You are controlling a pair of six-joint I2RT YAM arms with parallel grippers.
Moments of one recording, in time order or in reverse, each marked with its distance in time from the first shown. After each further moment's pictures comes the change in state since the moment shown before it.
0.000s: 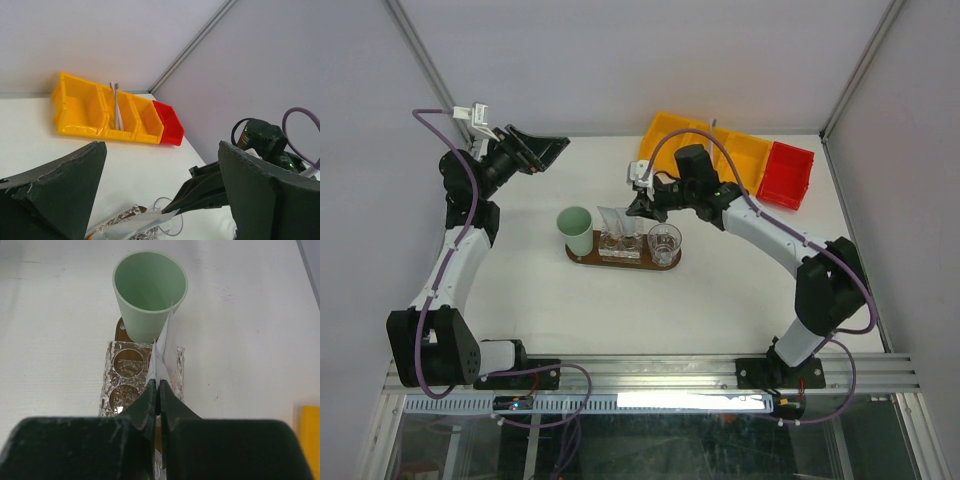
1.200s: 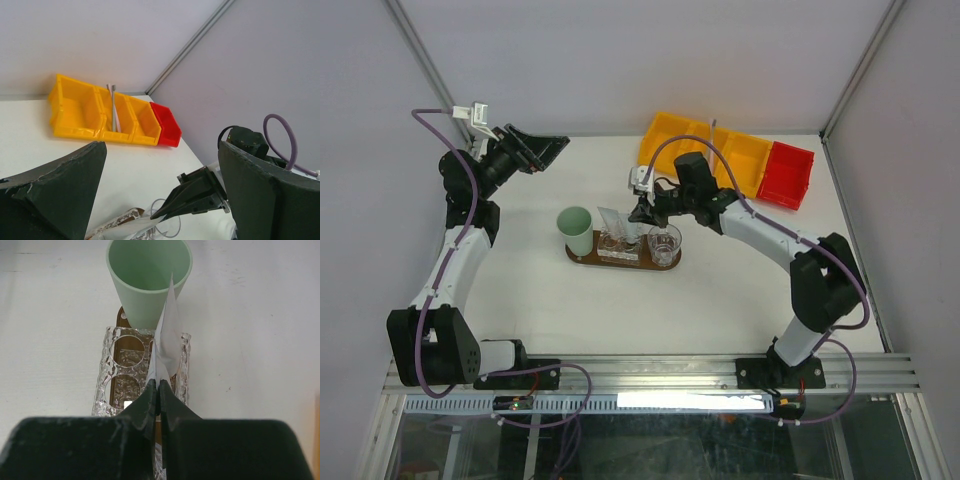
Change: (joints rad) left arm 0.000 0.004 0.000 0.023 0.004 -0.019; right arm -0.010 0.025 -0.065 0.063 0.007 0.040
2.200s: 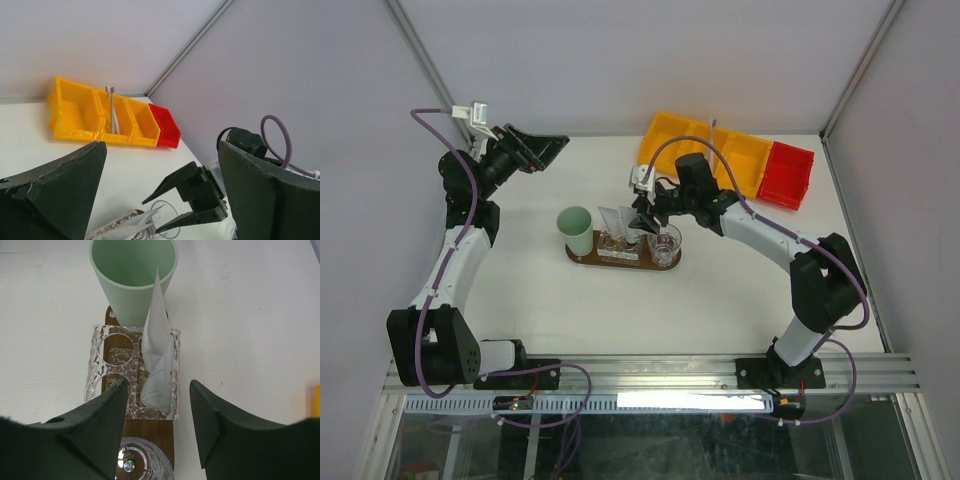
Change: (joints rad) left arm 0.000 0.000 0.000 0.015 0.001 -0.005; right arm 0.000 0.000 -0.014 0.040 0.042 0.018
